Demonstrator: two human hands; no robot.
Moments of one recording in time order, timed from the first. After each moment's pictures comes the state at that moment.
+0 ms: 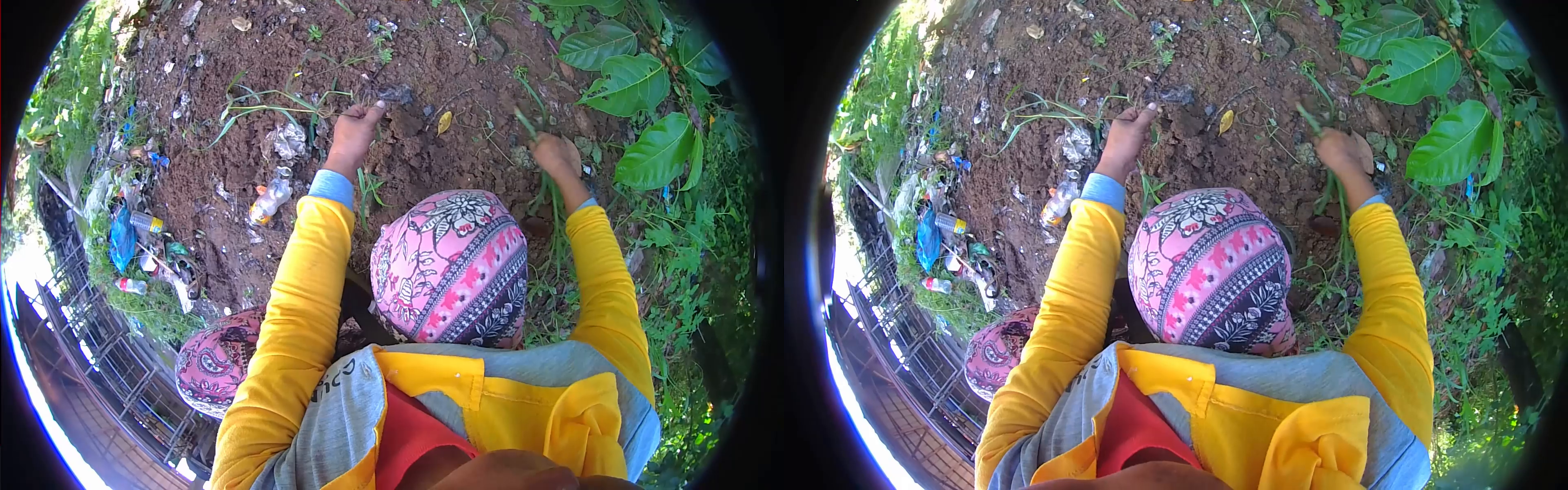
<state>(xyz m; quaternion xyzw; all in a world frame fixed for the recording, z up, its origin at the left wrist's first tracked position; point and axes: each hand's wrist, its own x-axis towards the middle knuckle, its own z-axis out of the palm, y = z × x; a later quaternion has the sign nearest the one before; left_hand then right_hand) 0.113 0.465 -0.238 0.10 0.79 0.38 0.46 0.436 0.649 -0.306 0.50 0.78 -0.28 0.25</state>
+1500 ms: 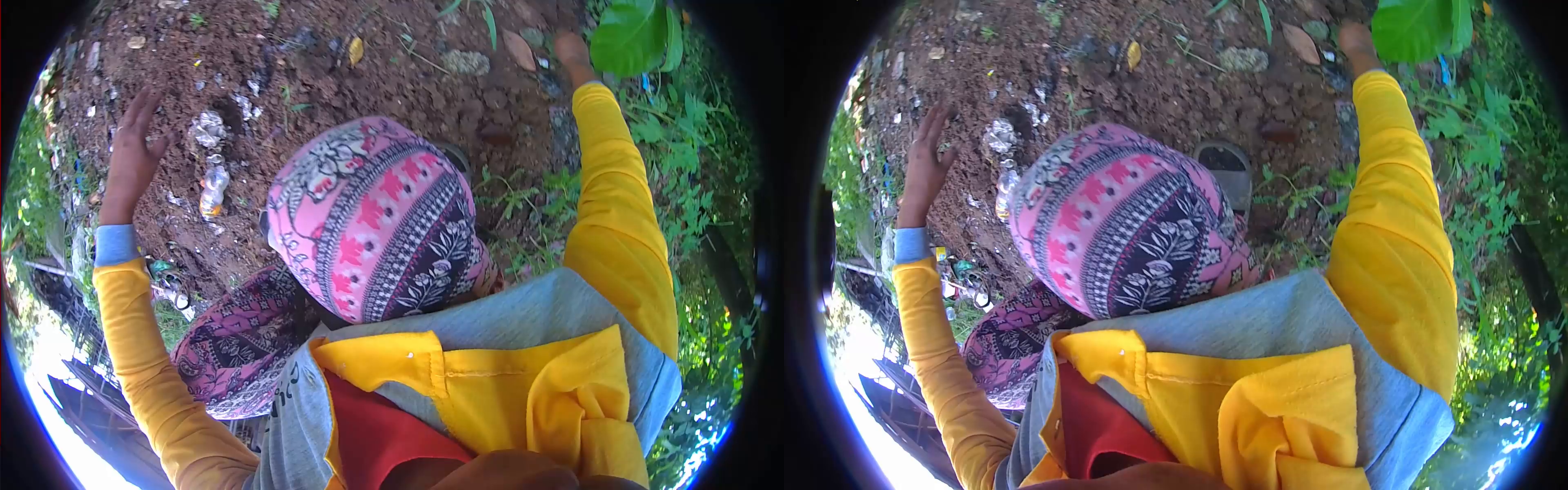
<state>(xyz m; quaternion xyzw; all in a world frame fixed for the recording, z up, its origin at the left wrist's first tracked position) -0.003 0.467 -0.073 0.66 0.70 -0.19 0.19 0.610 0.755 -0.408 0.56 0.78 -0.11 0.26</state>
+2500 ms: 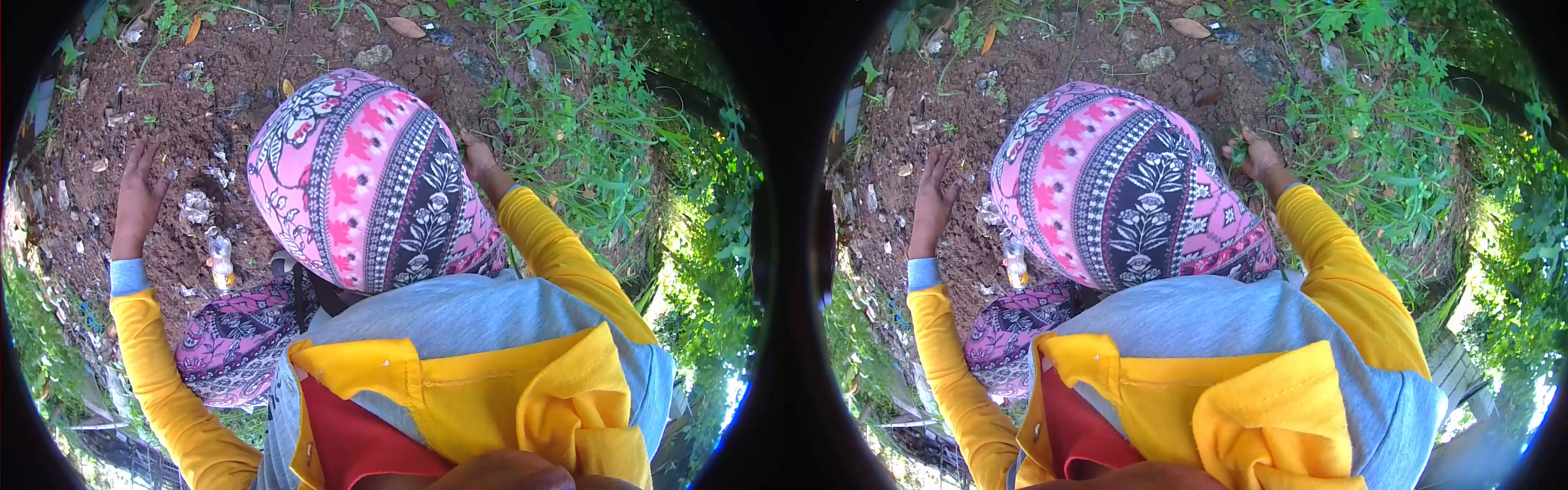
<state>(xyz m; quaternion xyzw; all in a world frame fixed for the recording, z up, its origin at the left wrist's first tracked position) 0.007 0.502 -0.113 0.73 0.63 -0.13 0.21 0.573 0.394 -0.323 0.64 -0.09 -0.71 -0.29</state>
